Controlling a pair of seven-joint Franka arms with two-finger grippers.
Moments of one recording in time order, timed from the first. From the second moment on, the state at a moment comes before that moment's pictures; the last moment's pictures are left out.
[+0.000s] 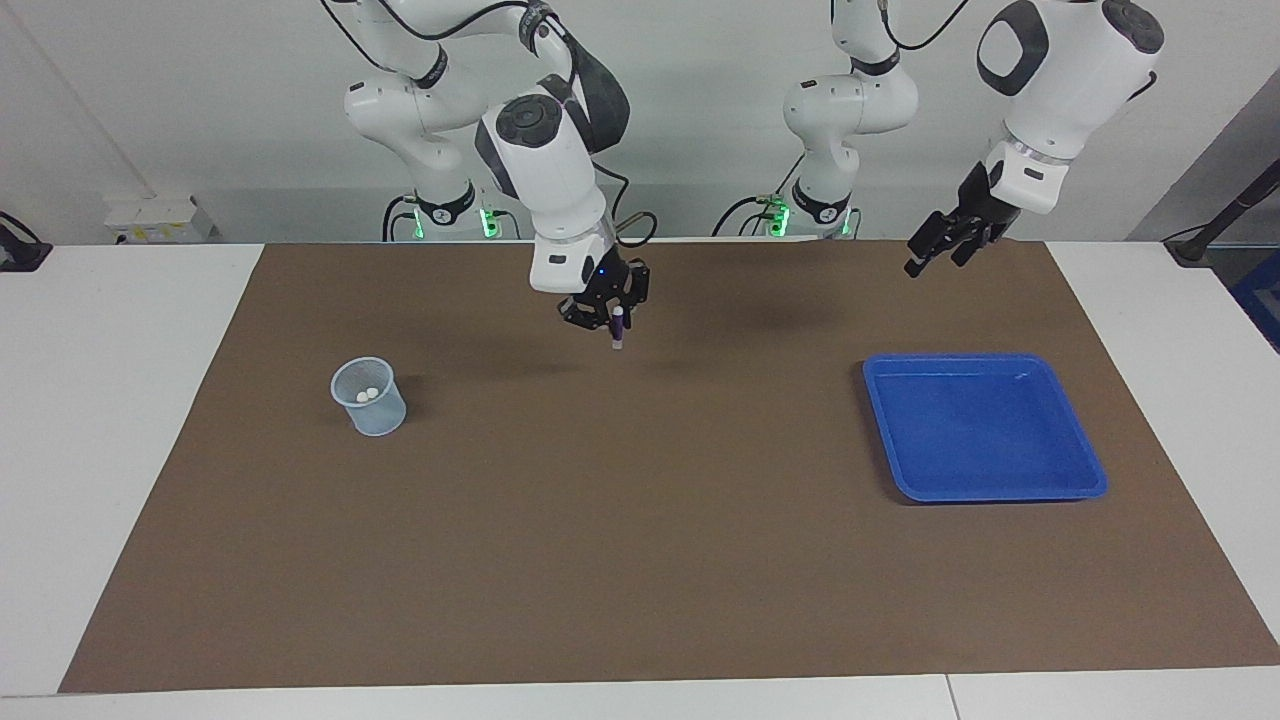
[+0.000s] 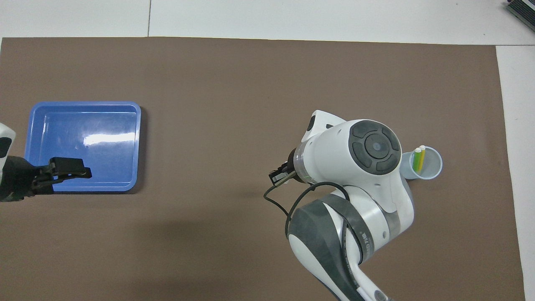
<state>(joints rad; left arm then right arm) 0.06 -0.30 -0.03 -2.09 -0.15 1.80 -0.16 0.23 0.09 0.29 -1.89 0.13 2.06 -0.09</state>
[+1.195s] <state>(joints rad) 0.14 -0.14 -0.02 -1.77 0.02 1.75 -0.01 -0.22 -0.03 0.28 -2.01 -0.12 1.99 -0.91</state>
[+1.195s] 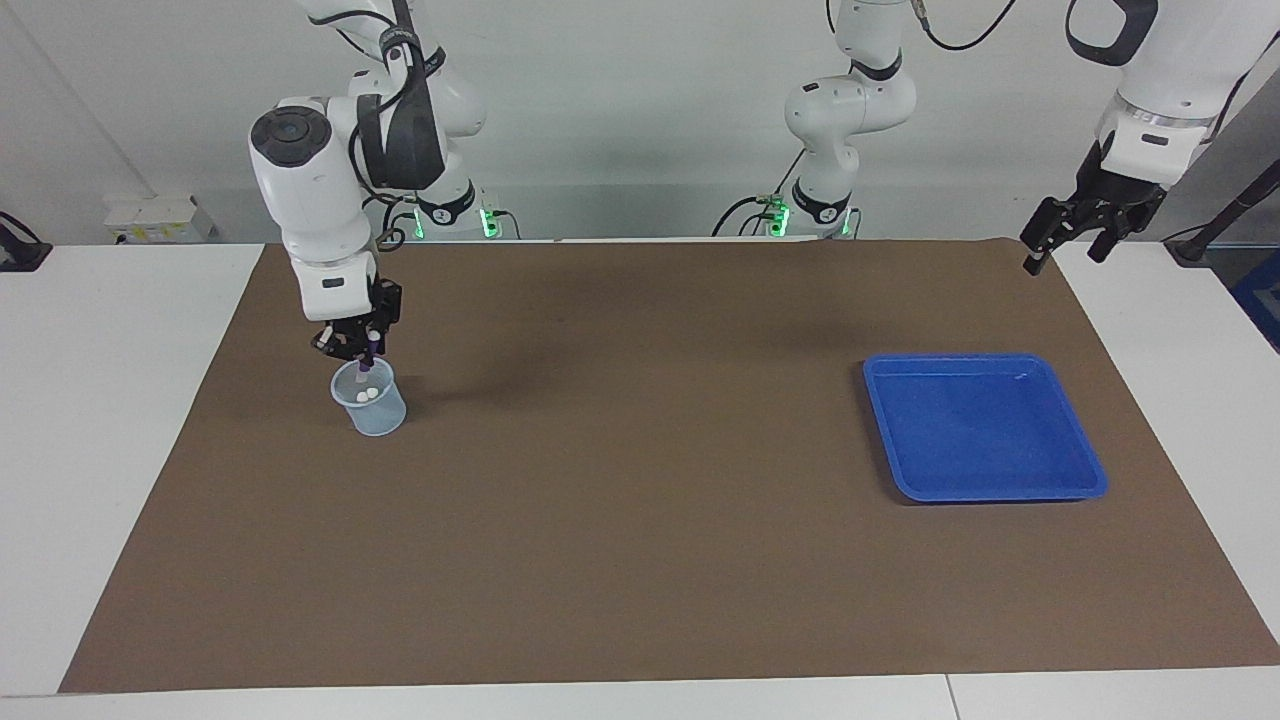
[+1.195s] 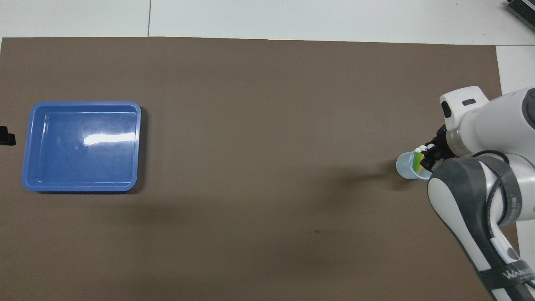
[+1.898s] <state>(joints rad) -0.09 -0.04 0.17 -1.65 0.02 1.70 -0.01 -0.31 -0.03 0.28 -2.13 -0.05 2.08 -0.91</state>
